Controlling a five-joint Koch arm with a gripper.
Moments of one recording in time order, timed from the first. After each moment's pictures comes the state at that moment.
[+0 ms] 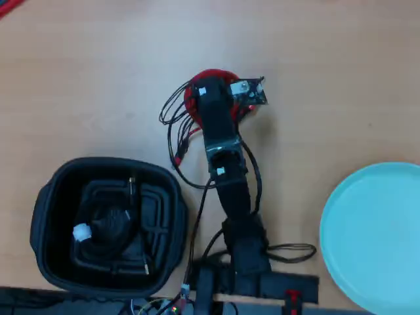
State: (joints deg) arm 72.1 56.1 69.4 84.7 -3.6
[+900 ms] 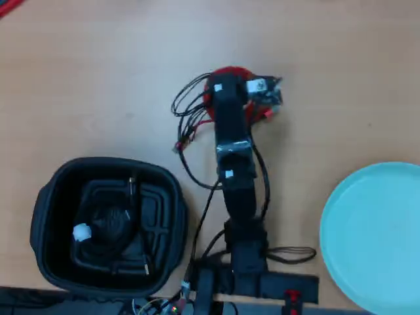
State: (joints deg) arm 80.0 63.5 69.3 84.5 10.3
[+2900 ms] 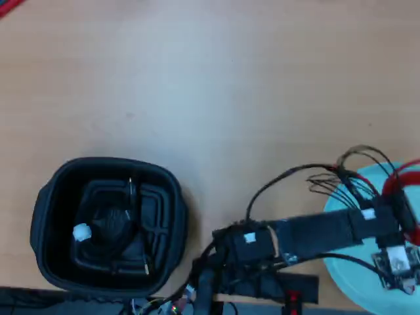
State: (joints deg) arm 165.8 92.9 79.4 75.5 -8.0
